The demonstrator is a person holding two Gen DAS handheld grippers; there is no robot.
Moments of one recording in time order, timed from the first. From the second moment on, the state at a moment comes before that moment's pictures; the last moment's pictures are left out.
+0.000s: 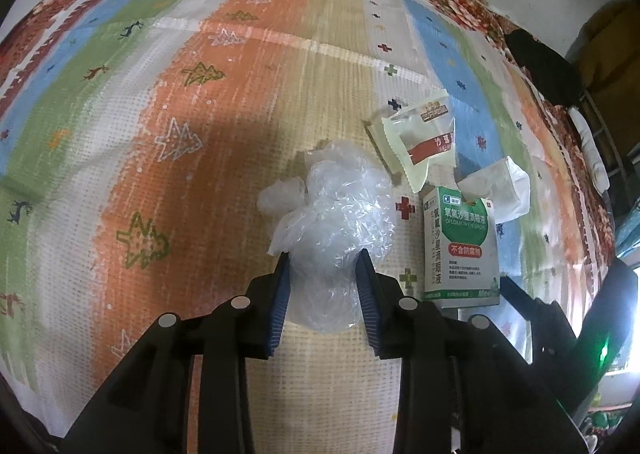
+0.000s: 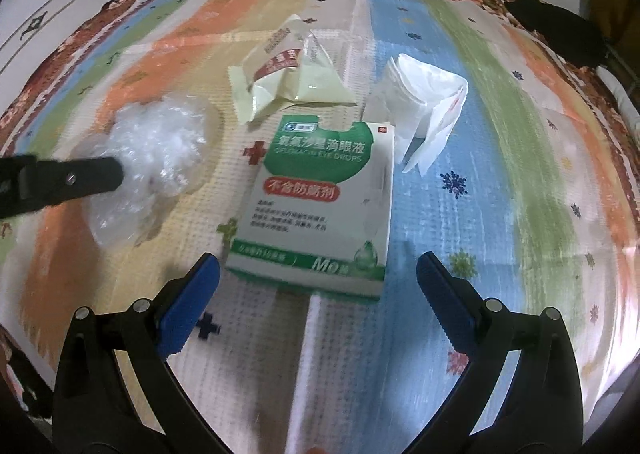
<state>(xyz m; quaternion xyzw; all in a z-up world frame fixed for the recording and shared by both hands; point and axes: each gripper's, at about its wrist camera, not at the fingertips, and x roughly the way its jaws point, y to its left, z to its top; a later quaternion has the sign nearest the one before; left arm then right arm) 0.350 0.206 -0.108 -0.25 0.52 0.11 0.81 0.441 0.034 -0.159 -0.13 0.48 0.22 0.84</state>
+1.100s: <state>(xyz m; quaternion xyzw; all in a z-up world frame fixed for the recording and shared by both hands) 0.332 0.203 -0.068 -0.25 0.51 0.09 0.82 0.409 0.006 -0.117 -0.14 0.47 0.26 0.83</state>
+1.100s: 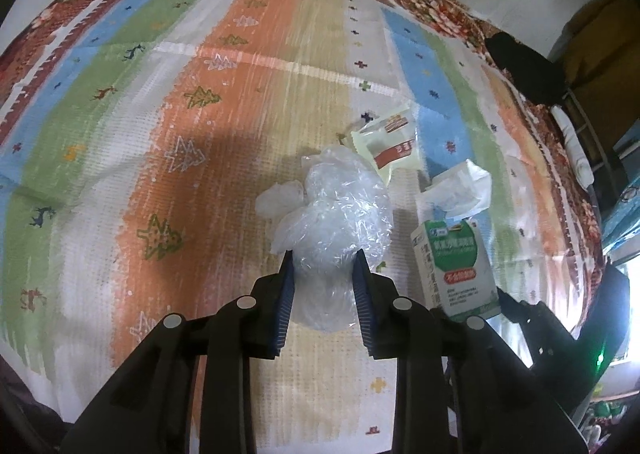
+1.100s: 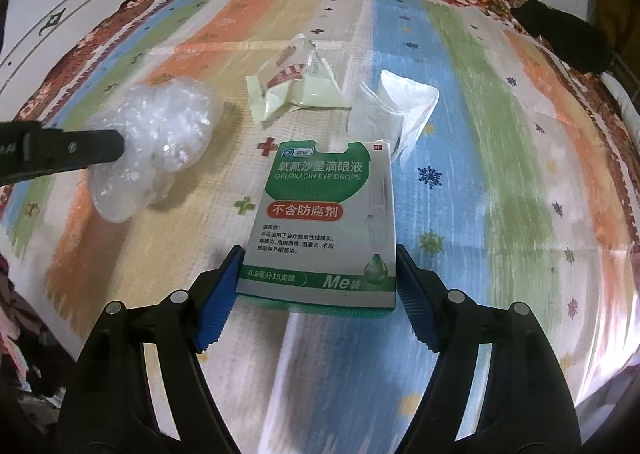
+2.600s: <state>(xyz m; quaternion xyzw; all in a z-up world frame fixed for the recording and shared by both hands) 0.196 0.124 0.029 -0.30 0.42 0.00 0.86 0.273 -0.119 -0.002 -0.05 0.39 0.32 0.86</state>
